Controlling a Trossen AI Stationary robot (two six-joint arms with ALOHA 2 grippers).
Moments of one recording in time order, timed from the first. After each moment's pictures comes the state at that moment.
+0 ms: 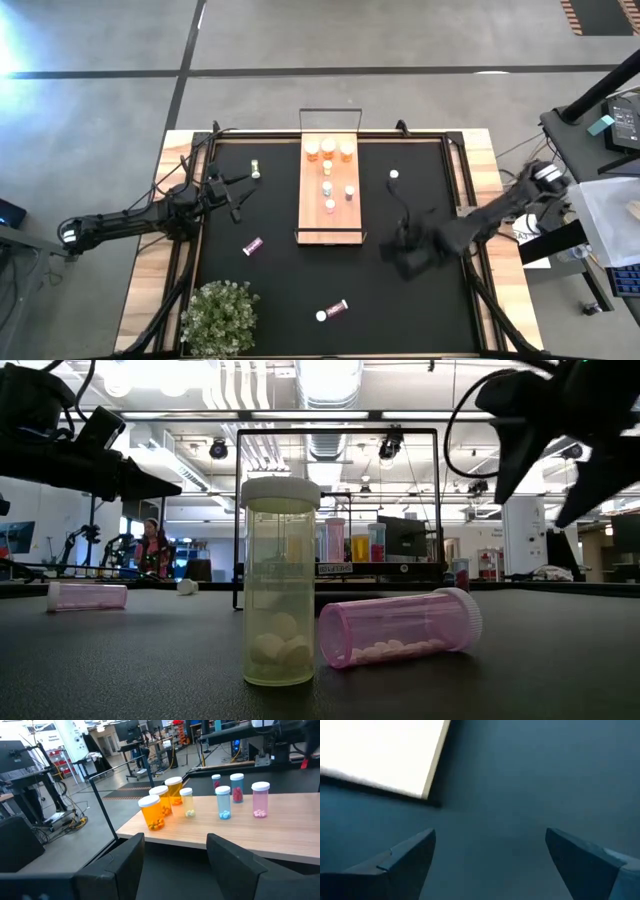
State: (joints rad) left arm 0.26 0.21 0.01 0.08 -0.27 0.22; right arm 0.50 1.41 0.92 -0.91 0.46 1.80
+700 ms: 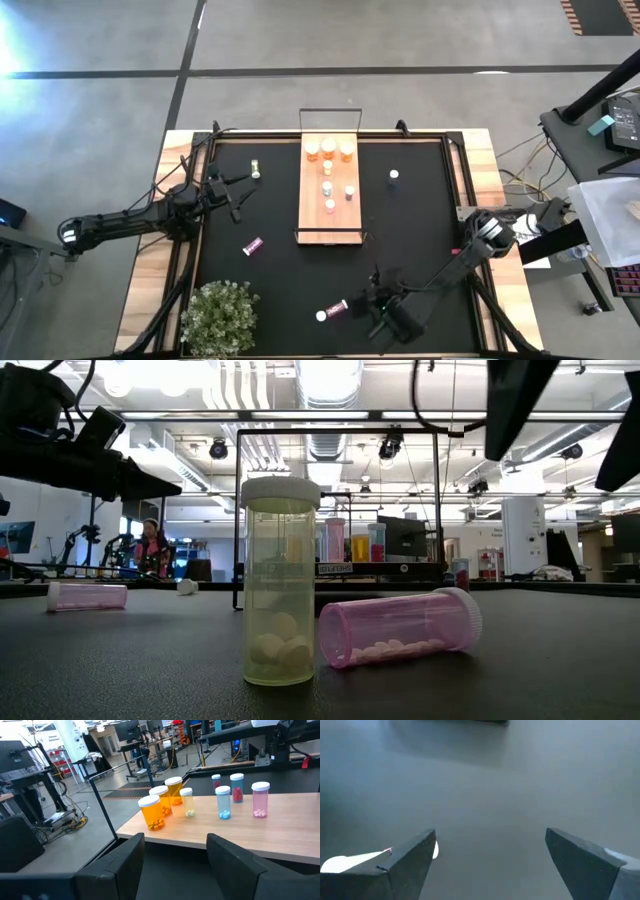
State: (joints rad) left arm 0.26 0.21 0.01 0.08 -0.27 0.22; right arm 0.71 2.06 1.71 -1.29 0.45 2.11
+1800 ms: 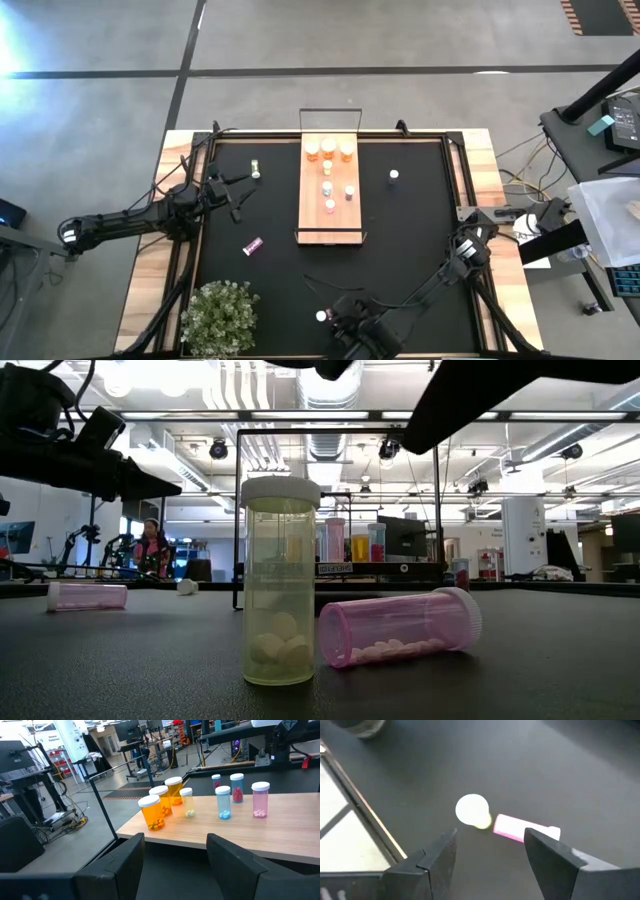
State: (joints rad) left arm 0.26 0.21 0.01 0.08 -0.27 0.22; right arm 0.70 2.29 2.03 -1.00 0.52 1.44
